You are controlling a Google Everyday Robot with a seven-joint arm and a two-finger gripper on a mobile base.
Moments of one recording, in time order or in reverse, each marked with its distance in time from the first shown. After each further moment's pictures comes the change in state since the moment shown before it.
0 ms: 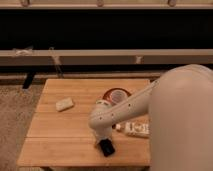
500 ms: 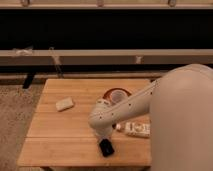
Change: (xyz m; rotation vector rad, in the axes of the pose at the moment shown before) arm 0.000 0.001 -0.010 0.008 -0.001 -0.006
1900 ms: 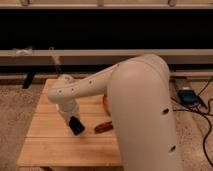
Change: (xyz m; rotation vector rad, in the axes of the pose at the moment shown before) arm -0.127 0.135 -0.077 -0.040 -0.050 -0.304
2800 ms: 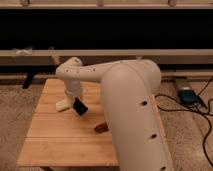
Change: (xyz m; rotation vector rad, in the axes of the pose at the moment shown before) arm -0.091 -0.048 -0.007 -0.053 -0.022 -0.153
